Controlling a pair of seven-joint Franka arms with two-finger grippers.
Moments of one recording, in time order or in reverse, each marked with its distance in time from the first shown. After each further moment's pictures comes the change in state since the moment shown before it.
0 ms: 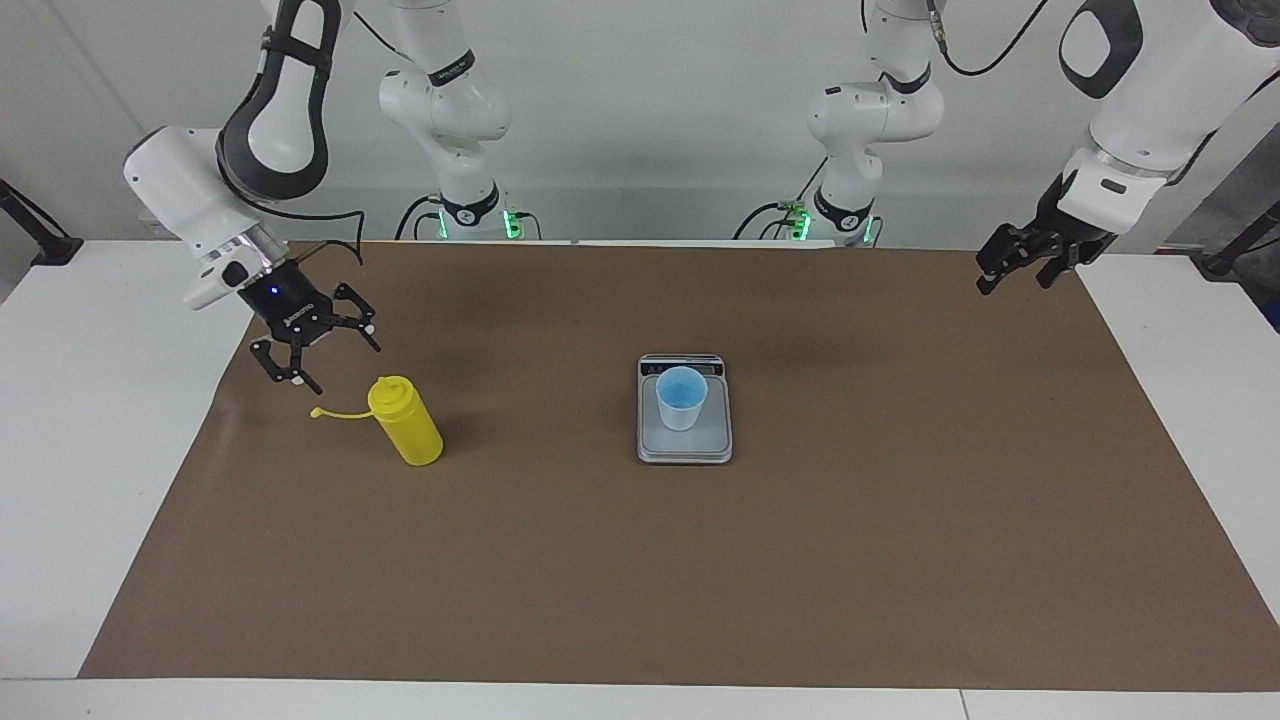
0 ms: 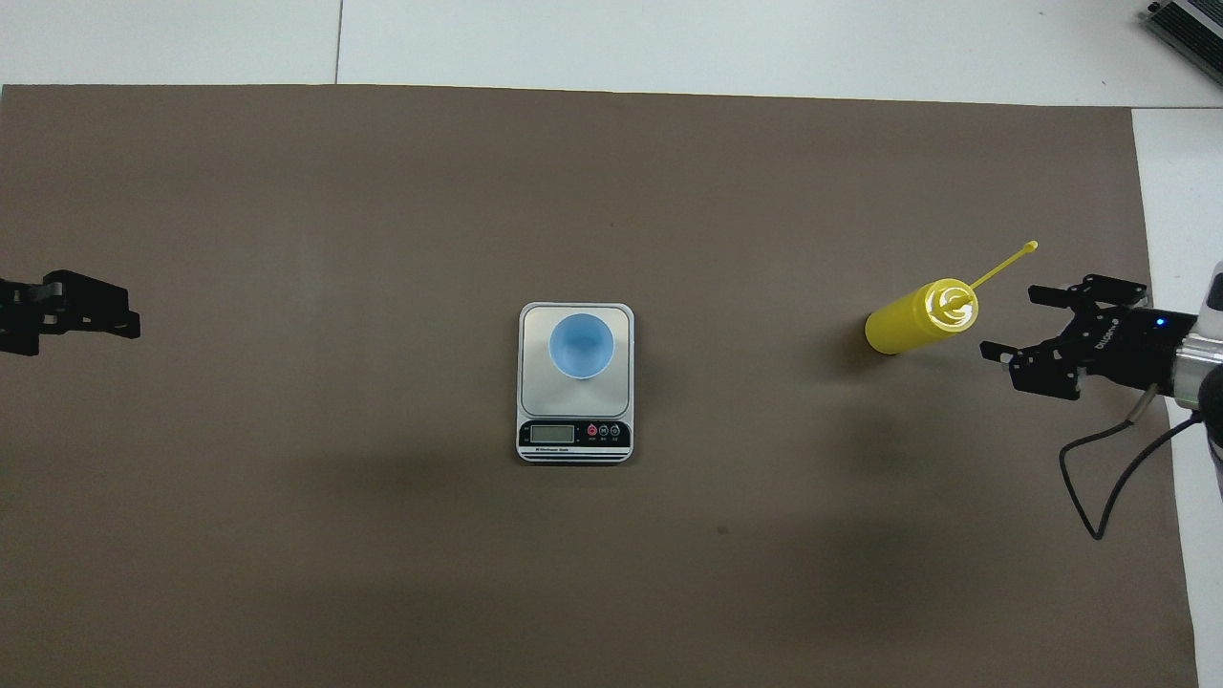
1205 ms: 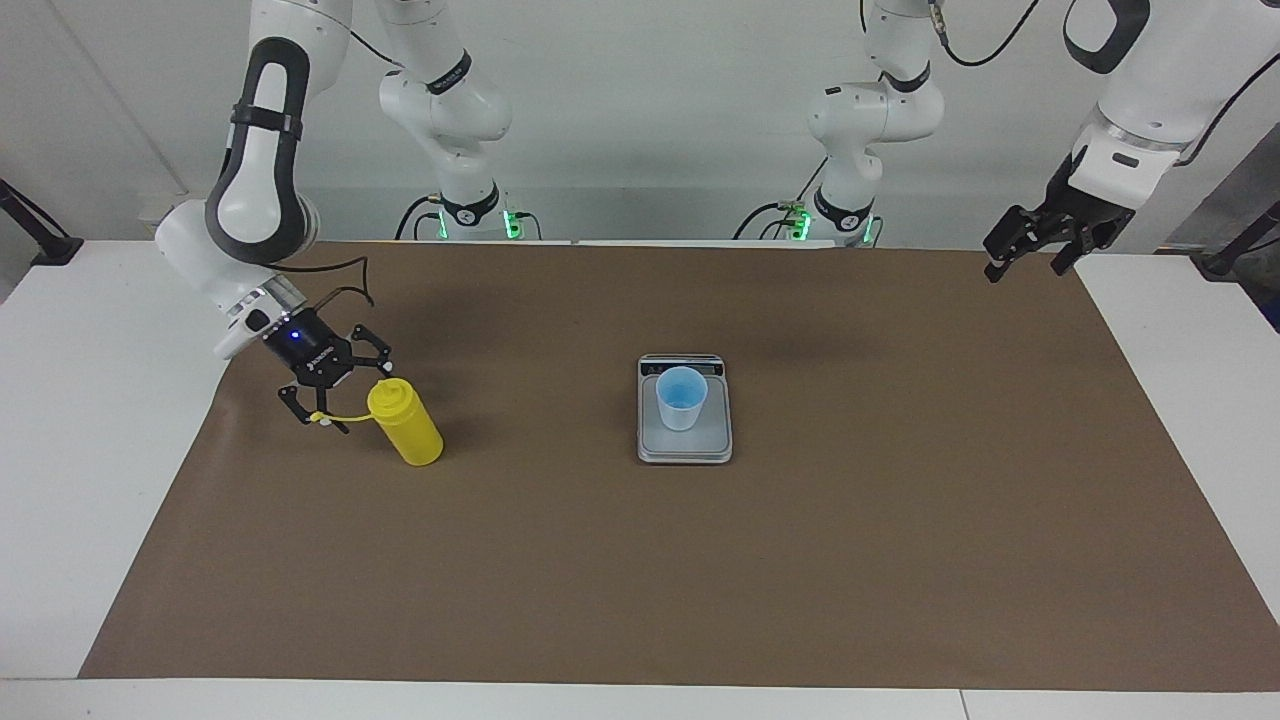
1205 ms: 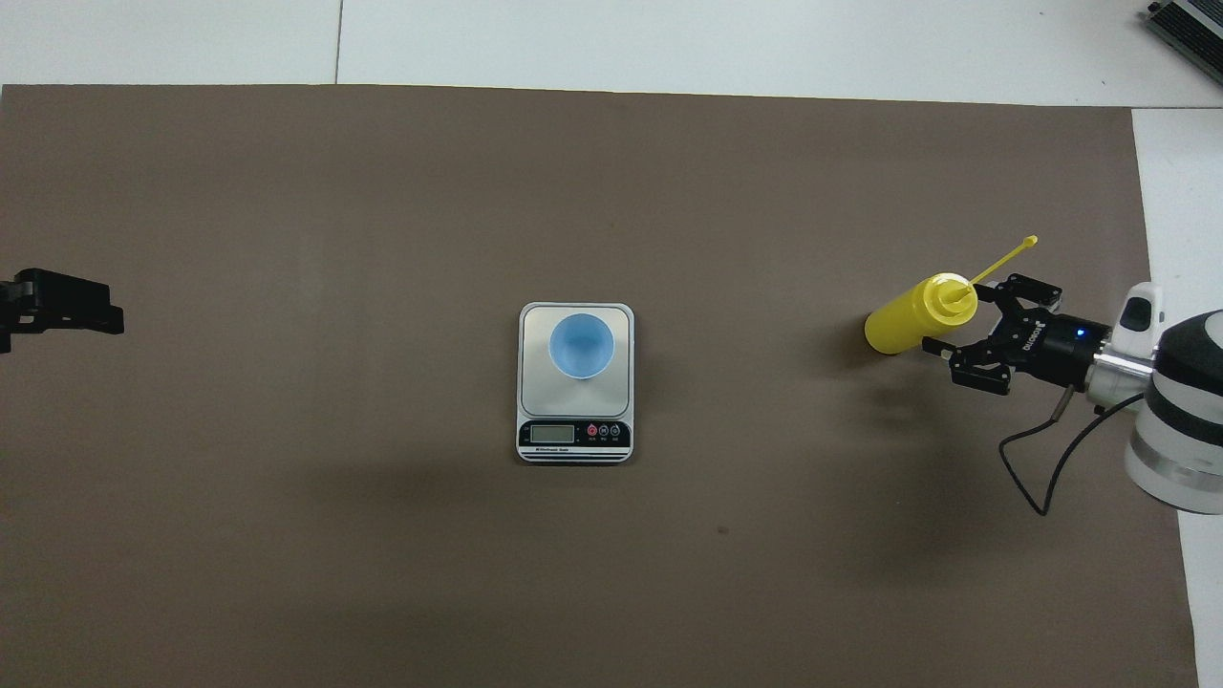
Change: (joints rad) left arm 0.000 -0.027 0.000 0.005 0.006 0.003 0.000; right arm -0.010 0.210 0.003 -0.005 0.421 -0.026 -0.484
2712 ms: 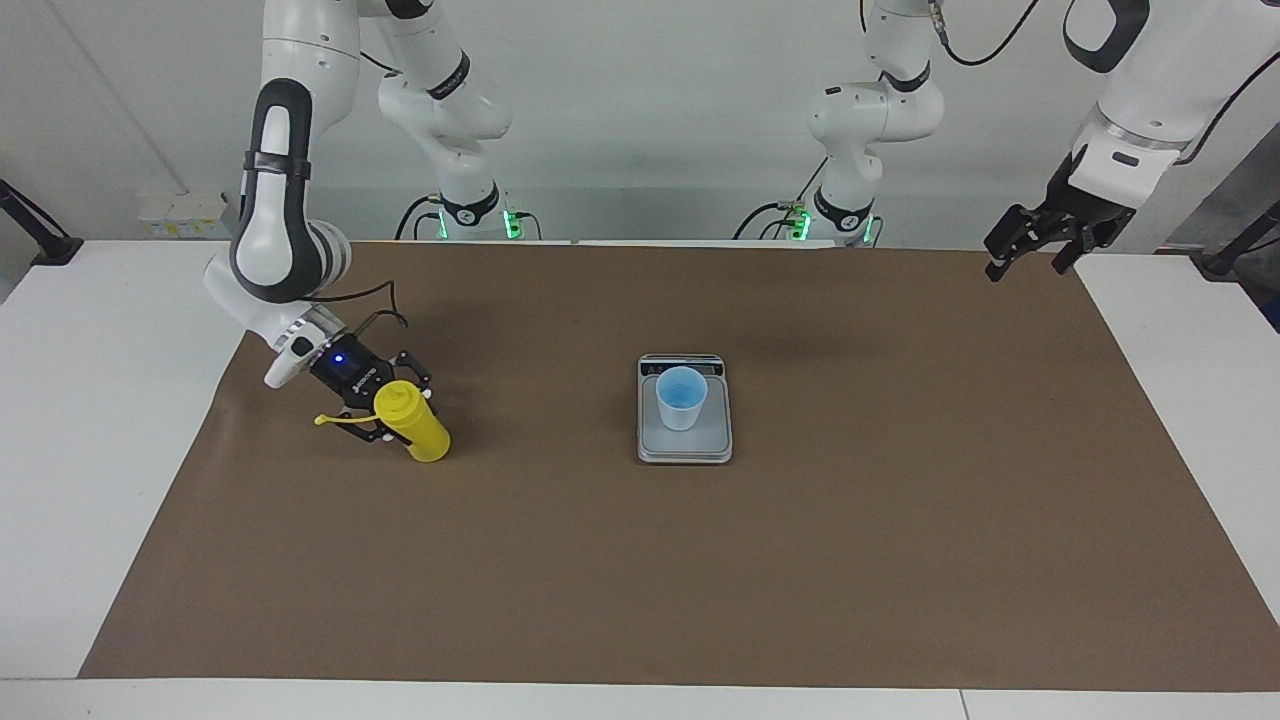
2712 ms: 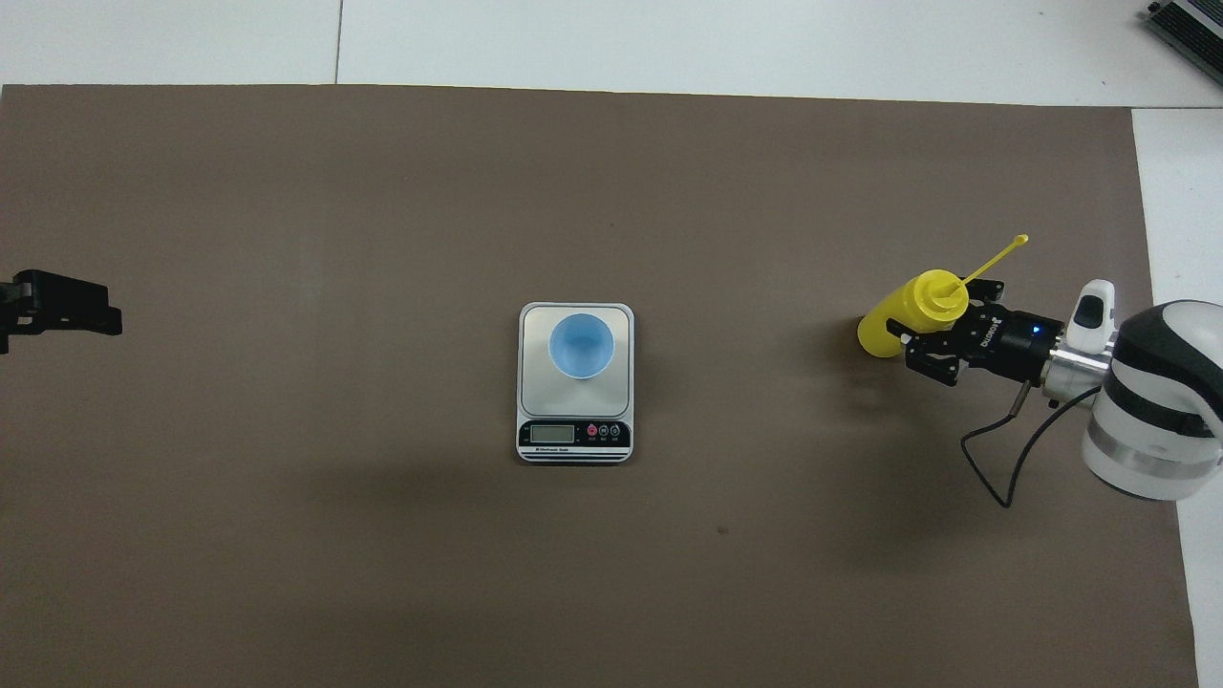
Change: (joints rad) left arm 0.000 -0.002 0.000 -0.002 0.004 0.000 0.000; right arm 0.060 0.024 0.000 0.006 0.086 -0.008 -0.037
